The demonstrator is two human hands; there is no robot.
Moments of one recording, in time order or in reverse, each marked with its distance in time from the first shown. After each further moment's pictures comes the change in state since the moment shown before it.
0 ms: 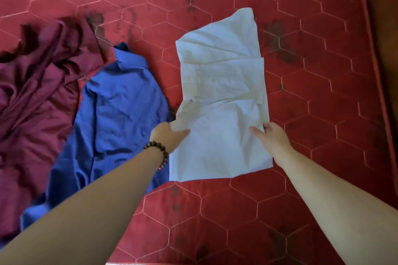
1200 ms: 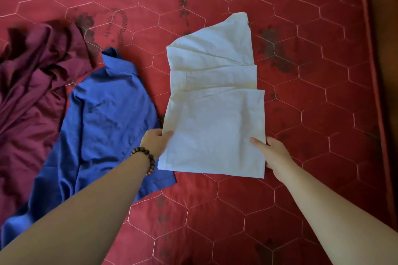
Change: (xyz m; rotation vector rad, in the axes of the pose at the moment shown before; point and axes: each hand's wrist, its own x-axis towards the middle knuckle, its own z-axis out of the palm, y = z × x) left_hand 0.012 0.012 0.004 -0.148 -0.035 -0.100; right_hand 0.010 0.014 -0.029 0.188 -0.157 0.194
